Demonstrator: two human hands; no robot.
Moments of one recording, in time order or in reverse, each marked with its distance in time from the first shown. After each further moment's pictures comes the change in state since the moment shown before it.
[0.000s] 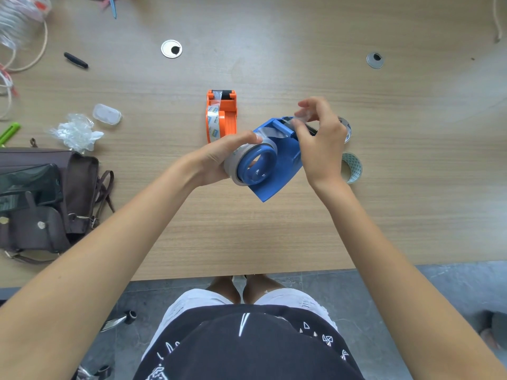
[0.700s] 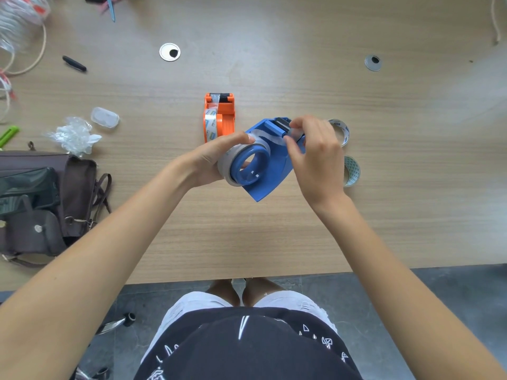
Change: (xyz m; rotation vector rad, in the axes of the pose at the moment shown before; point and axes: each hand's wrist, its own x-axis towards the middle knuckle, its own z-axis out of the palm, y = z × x) left_hand 0.000 0.003 -0.005 -0.011 0.004 0.023; right_hand -0.015 0.008 -0.004 -0.341 0.042 -0.301
